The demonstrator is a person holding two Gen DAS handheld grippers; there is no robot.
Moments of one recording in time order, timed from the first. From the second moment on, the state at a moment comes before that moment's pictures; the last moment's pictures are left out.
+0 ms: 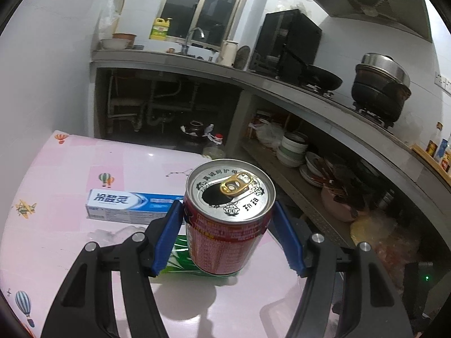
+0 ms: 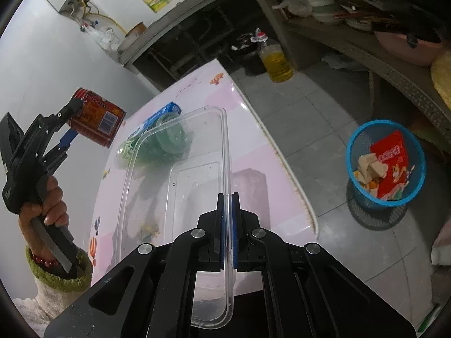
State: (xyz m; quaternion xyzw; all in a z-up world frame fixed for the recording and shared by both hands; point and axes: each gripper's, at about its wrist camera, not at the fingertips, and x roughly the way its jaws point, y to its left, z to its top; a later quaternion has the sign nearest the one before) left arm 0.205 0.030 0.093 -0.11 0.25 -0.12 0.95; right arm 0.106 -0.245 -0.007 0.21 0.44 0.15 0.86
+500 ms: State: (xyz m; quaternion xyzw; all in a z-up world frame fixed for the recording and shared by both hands) left arm 0.216 -0.065 0.099 -0.09 0.27 -0.21 0.94; right arm 0.088 -0.315 -0.003 0.25 0.40 0.08 0.88
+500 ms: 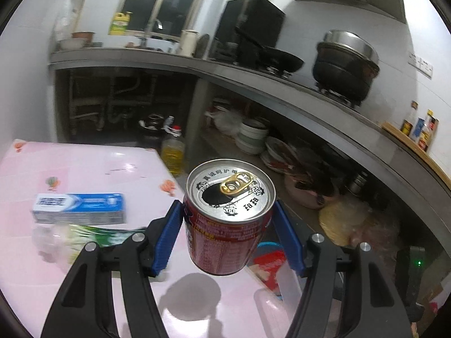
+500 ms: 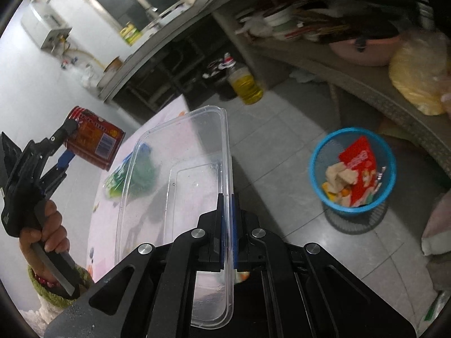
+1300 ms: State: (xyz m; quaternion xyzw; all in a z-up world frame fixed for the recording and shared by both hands) left arm 0.313 -0.319 -0.024 0.02 0.48 -0.32 0.82; right arm 0.098 -0.499 -0.113 0.30 0.44 -0.18 0.83
